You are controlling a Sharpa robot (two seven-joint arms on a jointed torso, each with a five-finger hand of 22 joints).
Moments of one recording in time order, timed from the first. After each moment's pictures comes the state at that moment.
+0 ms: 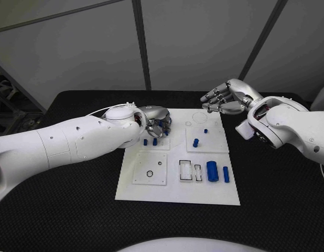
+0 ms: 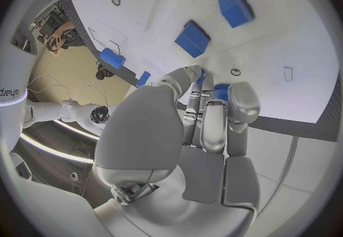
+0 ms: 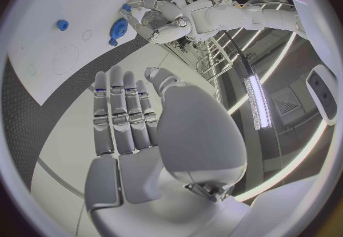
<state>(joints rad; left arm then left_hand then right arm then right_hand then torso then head) 1.24 -0.56 -0.09 1.23 -1.43 -0.12 -0.07 1.45 -0.18 0.45 -0.01 0.36 1.04 0.14 0.23 0.07 1.10 0.08 0.36 0.07 1.46 -0.01 1.38 1.15 0.20 1.33 0.10 1.08 1.29 1.26 -0.81 0.02 1.46 -0.85 -0.33 0.08 1.43 -0.16 0.28 0.15 0.46 1.04 0.18 0.09 0.07 1.23 0.11 0.15 0.15 1.23 0.06 0.16 0.39 0.18 0.91 0.19 0.36 0.24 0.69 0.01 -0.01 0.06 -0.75</state>
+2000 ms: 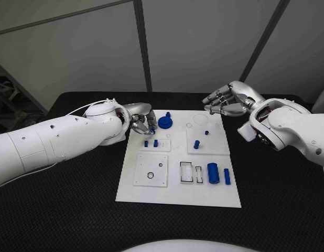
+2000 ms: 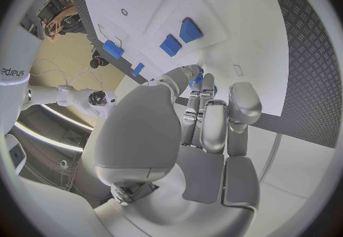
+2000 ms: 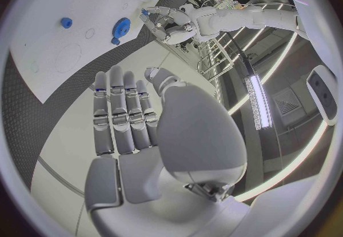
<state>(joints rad) 1.23 -0.69 -0.02 1.29 -1.37 -0.07 -0.08 1.41 -0.20 0.45 -0.01 0.36 1.06 0.14 0.22 0.07 1.12 0.07 0.34 0.07 1.46 -0.01 1.38 1.13 0.20 1.34 0.10 1.08 1.29 1.26 -0.81 0.02 1.46 -0.86 -0.33 0.08 1.43 -0.16 0.28 0.15 0.46 1.04 0.18 0.09 0.07 1.23 0.11 0.15 0.15 1.23 0.06 0.16 0.39 0.18 0.91 0.19 0.36 0.24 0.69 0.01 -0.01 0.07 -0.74</state>
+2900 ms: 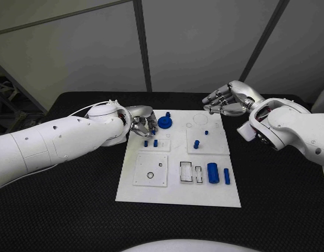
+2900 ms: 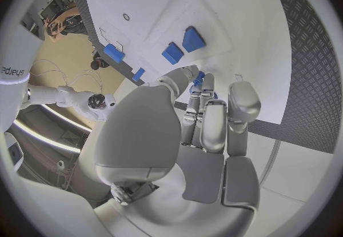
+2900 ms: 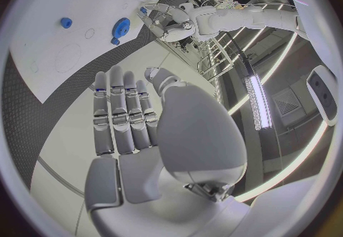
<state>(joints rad) 1.22 -0.68 -0.02 1.28 -1.37 -0.04 -0.09 1.39 -0.21 0.44 -0.01 0.35 1.02 0.14 0.18 0.07 1.12 0.07 0.31 0.07 1.46 -0.01 1.38 1.11 0.20 1.34 0.10 1.07 1.29 1.26 -0.81 0.02 1.46 -0.86 -0.33 0.08 1.43 -0.16 0.29 0.15 0.46 1.04 0.18 0.09 0.07 1.23 0.11 0.15 0.15 1.23 0.06 0.16 0.39 0.18 0.91 0.19 0.36 0.24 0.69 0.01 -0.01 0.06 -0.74</state>
